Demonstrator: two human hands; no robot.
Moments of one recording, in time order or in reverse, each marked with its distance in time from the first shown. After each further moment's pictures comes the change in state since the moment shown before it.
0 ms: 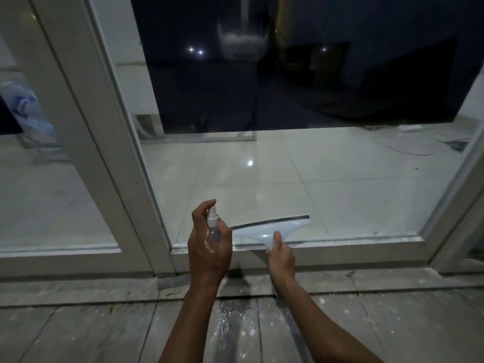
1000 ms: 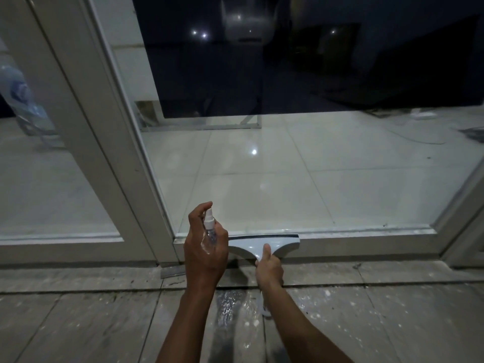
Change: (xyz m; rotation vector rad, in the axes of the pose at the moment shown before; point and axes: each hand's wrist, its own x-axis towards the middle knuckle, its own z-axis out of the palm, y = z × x) left_hand -0.016 -0.031 -0.009 0.039 -0.054 -0.074; right_hand -0.024 0.036 0.043 -0.202 -0.046 0.276
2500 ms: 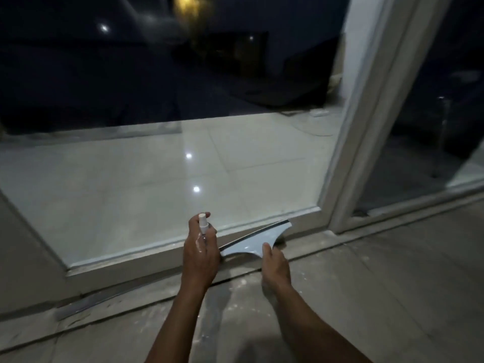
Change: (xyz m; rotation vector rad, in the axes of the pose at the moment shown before) left_hand -0.054 0.079 0.137 -0.197 -0.339 -0.144; right_hand 0.028 0.052 -0.221 -0.148 0.230 -0.118
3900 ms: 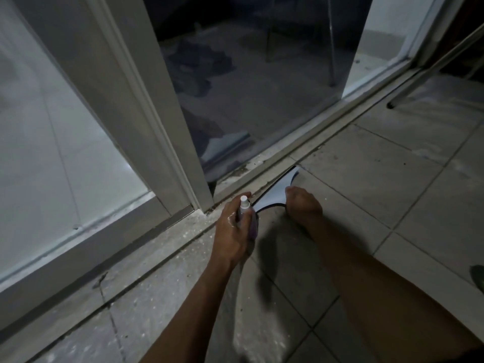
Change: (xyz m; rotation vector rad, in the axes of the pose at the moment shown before) left_hand -0.092 0.041 0.490 0.029 -0.742 -0.129; right_hand 0.257 0.287 -0.343 -0.454 0.007 0.220
